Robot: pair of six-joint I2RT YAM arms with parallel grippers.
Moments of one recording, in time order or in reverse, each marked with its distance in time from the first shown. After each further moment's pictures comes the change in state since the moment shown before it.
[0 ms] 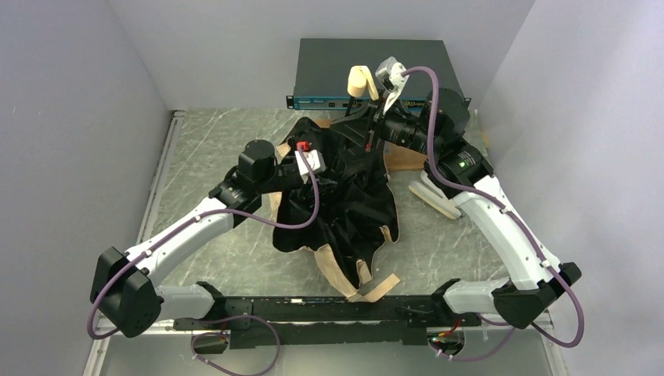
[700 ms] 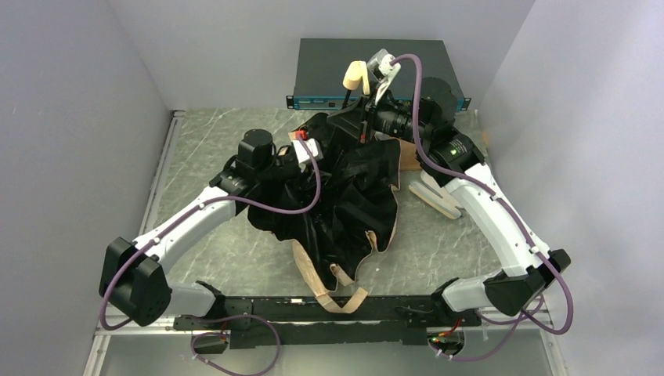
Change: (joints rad) left arm 0.086 0.075 0.051 -0.054 0.018 0.051; right arm -0.005 0.089 0.088 -0.061 0.027 -0.002
